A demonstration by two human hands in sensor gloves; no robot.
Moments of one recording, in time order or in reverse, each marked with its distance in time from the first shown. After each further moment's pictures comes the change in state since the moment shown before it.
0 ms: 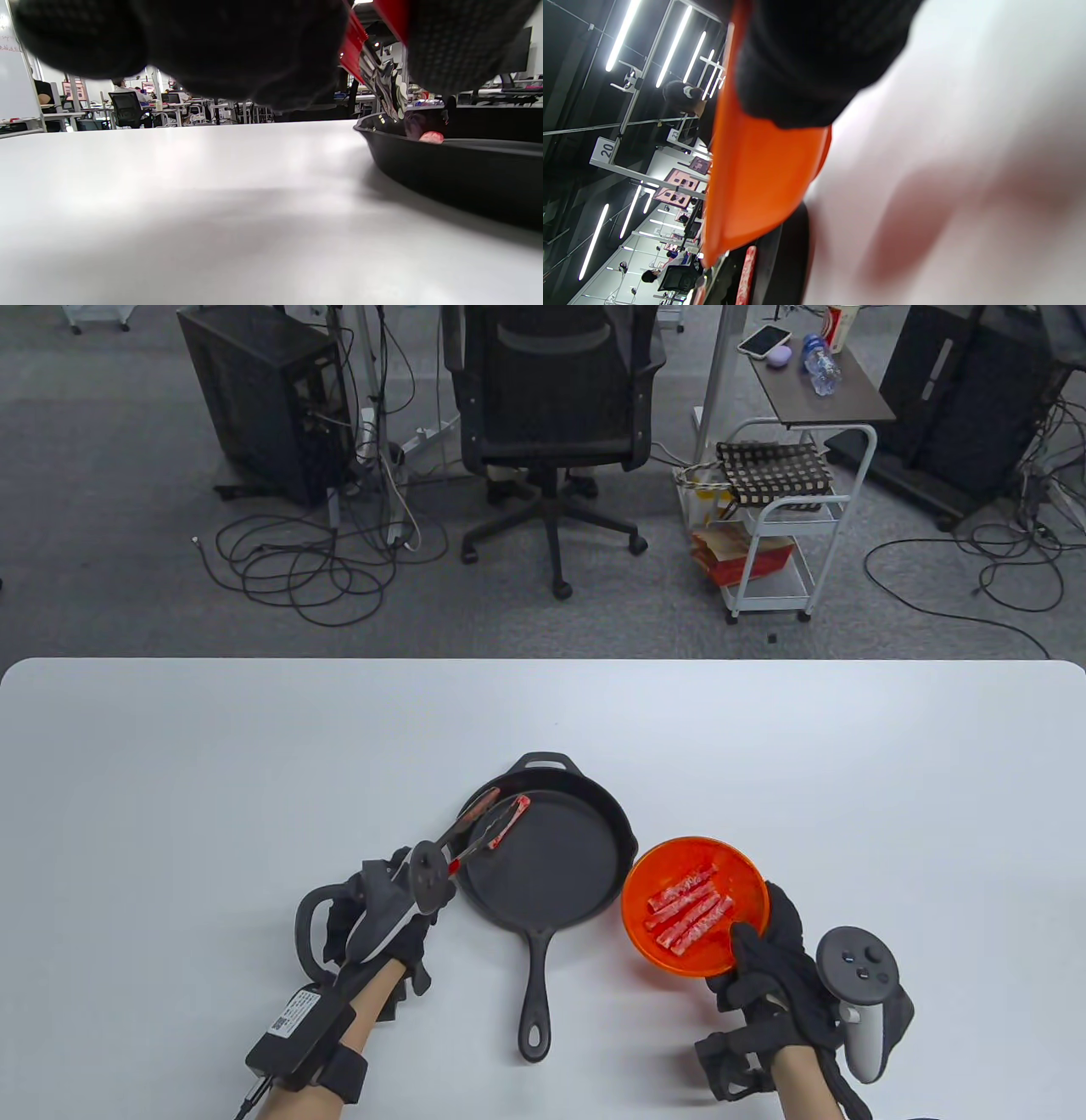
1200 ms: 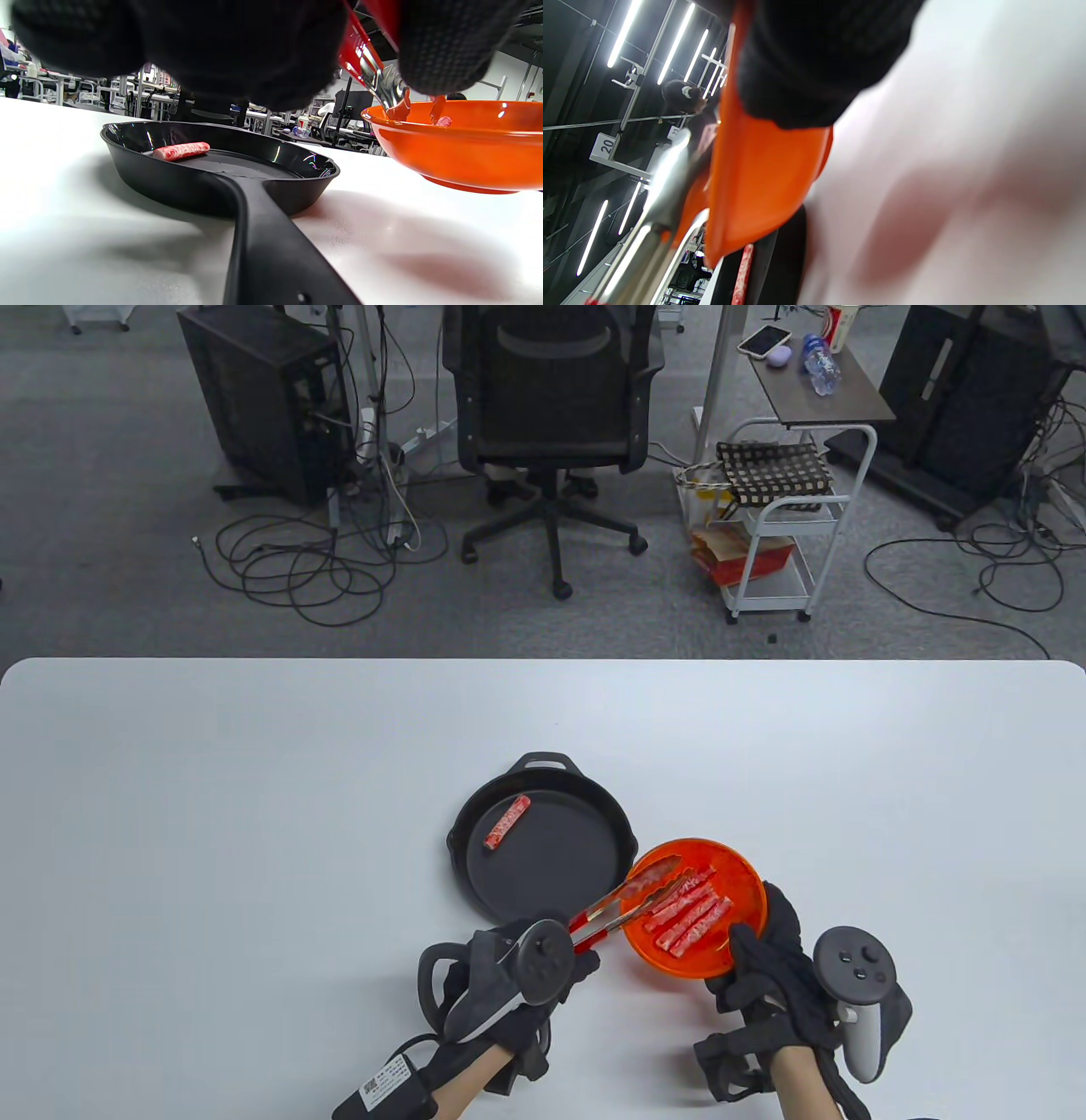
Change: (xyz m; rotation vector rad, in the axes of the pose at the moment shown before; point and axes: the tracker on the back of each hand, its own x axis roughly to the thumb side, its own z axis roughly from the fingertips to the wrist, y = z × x) left_hand 0.105 0.021 0.079 0.003 -0.321 0.249; right_hand -0.001 0.001 0.000 0.000 -0.006 0.018
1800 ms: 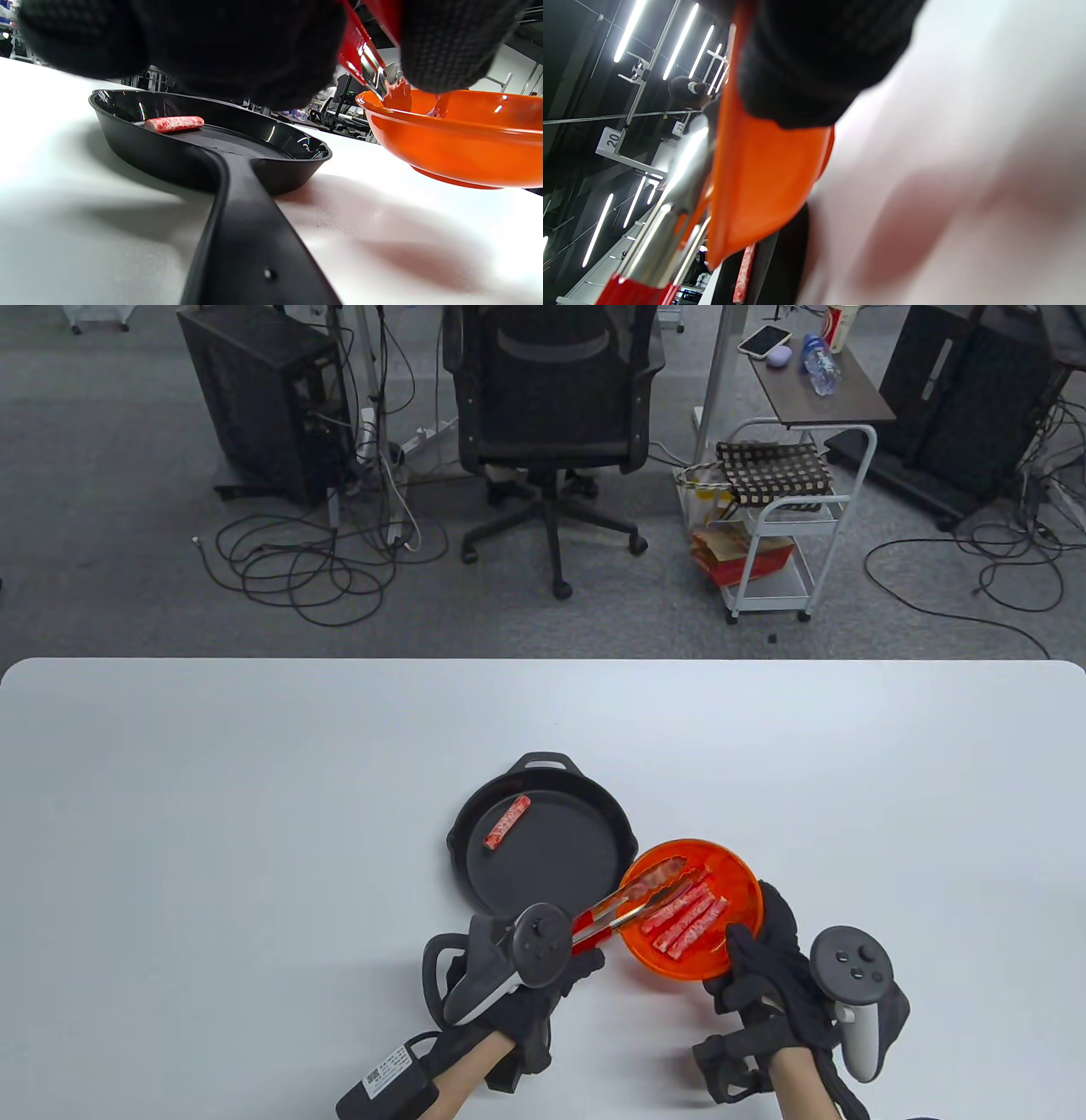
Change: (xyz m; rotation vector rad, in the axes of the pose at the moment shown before) left_hand -0.003 -0.005 -0.009 -0.089 0.002 0.074; right_hand 0.000 0.002 0.000 0.012 -0.019 0.011
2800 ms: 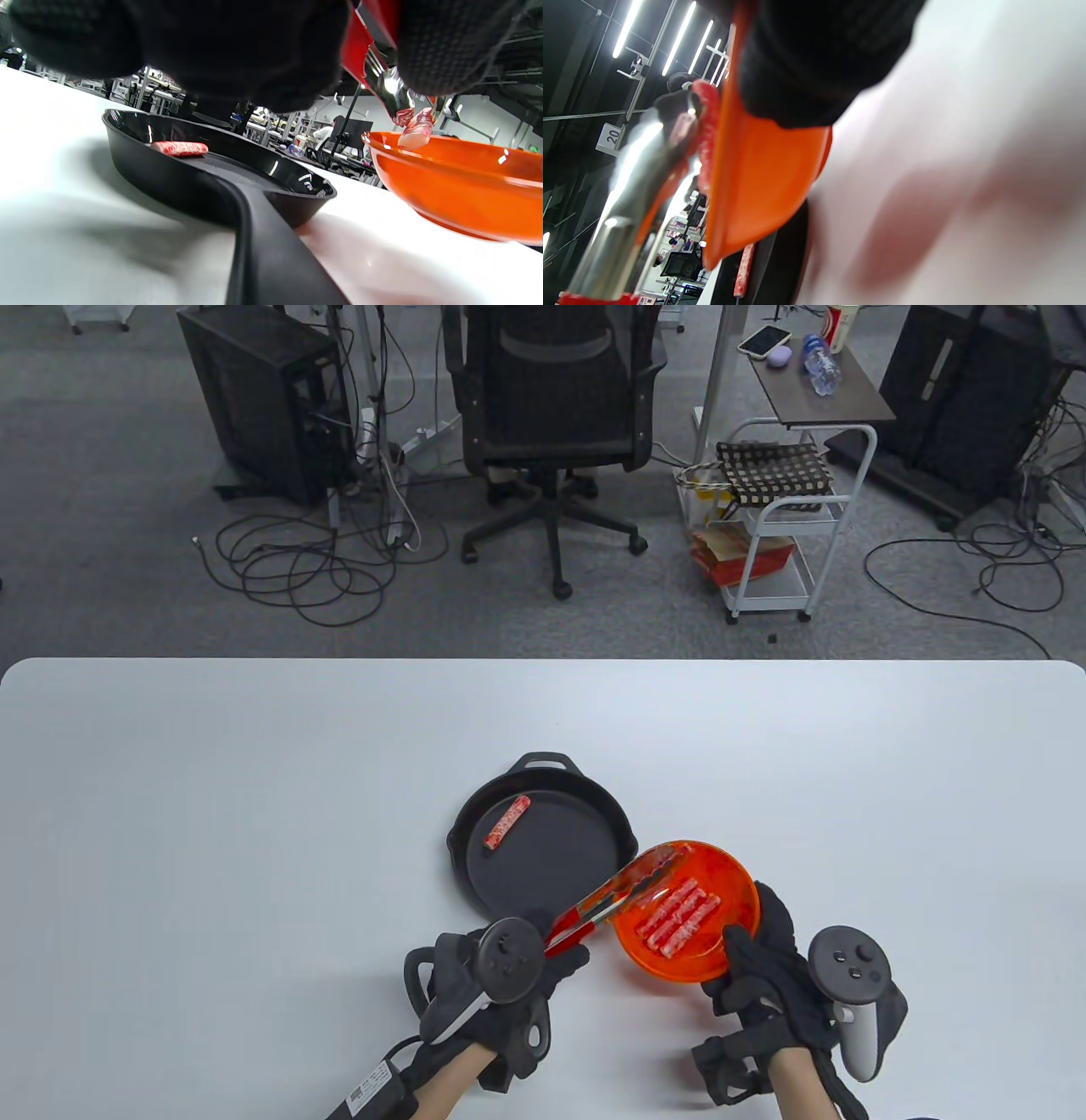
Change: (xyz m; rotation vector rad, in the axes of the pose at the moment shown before) left_hand -0.023 0.005 0.014 0.161 0.006 0.091; right_hand 0.000 0.002 0.000 0.016 0.001 -0.001
